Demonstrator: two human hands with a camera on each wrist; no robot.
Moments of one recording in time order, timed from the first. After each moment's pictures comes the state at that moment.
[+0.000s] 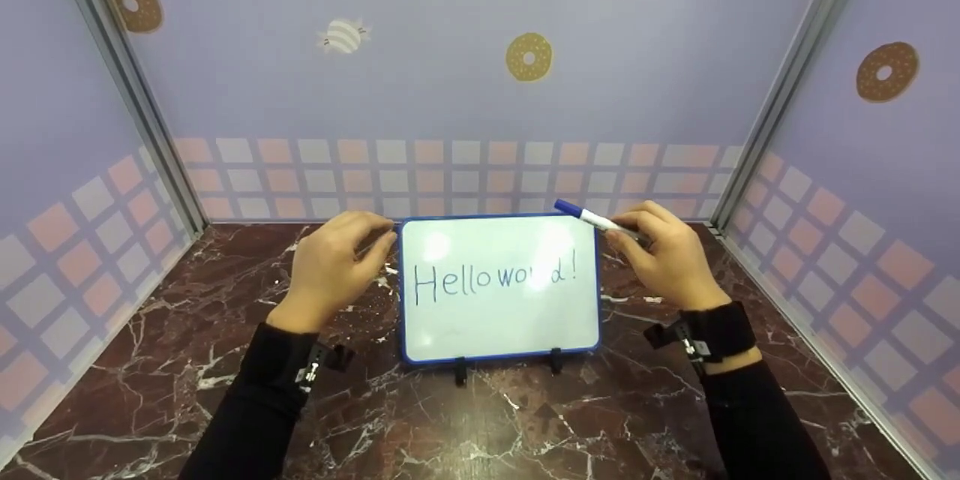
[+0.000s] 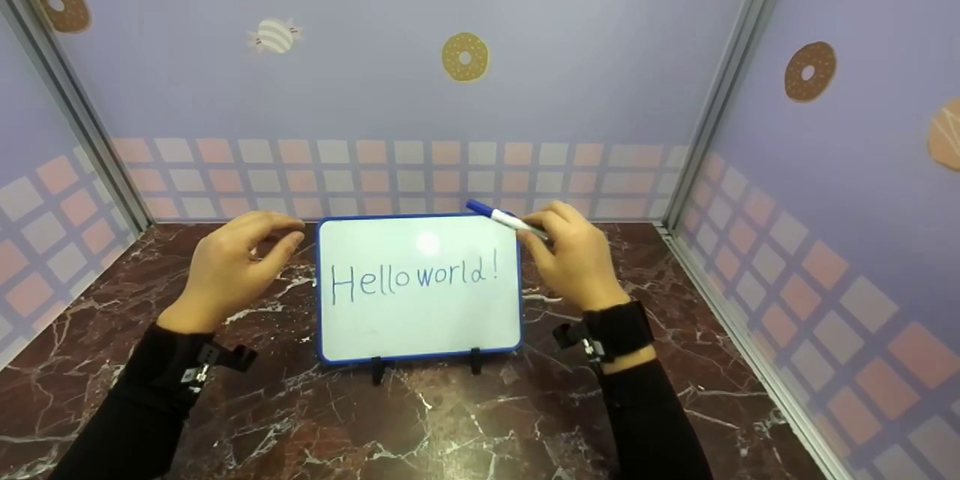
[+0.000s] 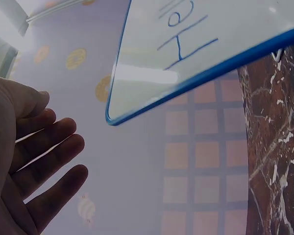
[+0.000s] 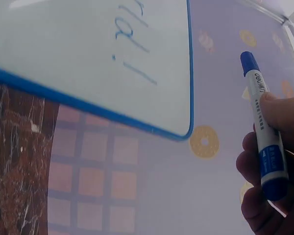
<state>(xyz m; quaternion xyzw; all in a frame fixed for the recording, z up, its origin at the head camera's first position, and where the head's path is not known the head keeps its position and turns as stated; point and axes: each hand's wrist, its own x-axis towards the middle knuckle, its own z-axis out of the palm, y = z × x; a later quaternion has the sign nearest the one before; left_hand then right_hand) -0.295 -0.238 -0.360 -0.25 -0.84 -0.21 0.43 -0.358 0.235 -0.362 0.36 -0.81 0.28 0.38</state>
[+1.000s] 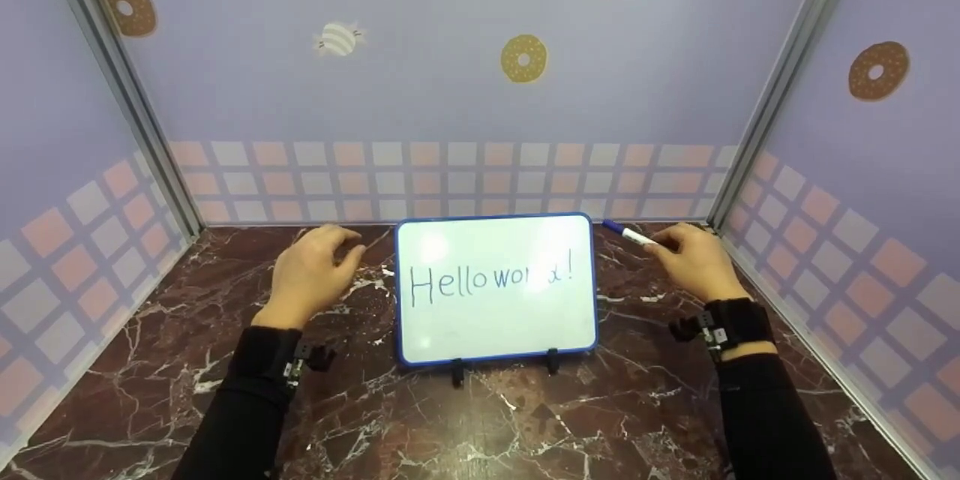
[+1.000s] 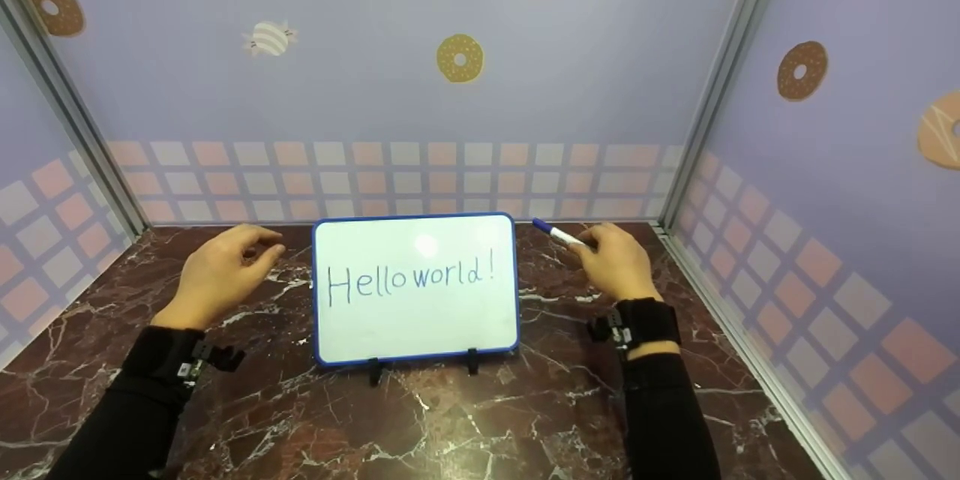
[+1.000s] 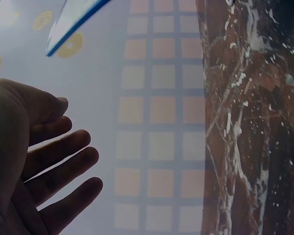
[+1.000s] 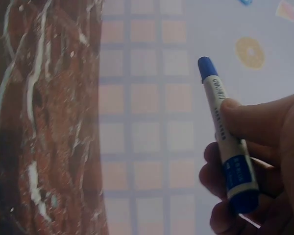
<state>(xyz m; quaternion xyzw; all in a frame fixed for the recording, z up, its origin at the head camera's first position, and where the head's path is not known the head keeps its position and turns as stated) -0.316 -0.276 -0.390 -0.11 -0.92 -0.20 0.30 -0.395 0.307 -0.395 0.16 -0.93 0.27 0.19</state>
